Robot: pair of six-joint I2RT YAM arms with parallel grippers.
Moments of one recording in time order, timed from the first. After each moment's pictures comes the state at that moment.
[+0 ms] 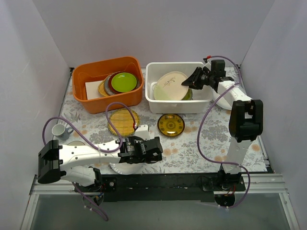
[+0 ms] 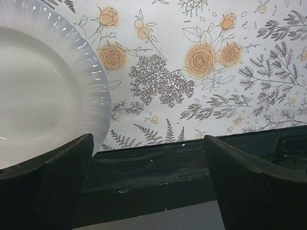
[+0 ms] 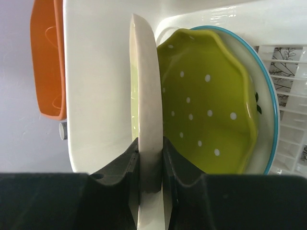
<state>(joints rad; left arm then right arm) -1.32 1.30 0.95 -0.83 -0.46 -1.30 0.11 1.94 1.51 -0.20 -0.72 0.65</state>
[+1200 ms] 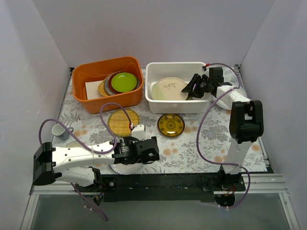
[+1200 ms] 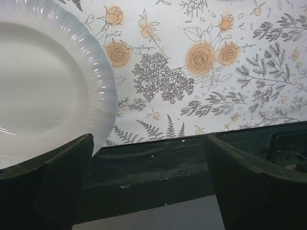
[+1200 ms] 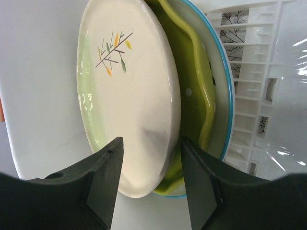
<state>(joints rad) -1.32 1.23 0.93 -0.84 -0.46 -1.32 0.11 1.92 1.38 -0.21 -0.59 0.56</state>
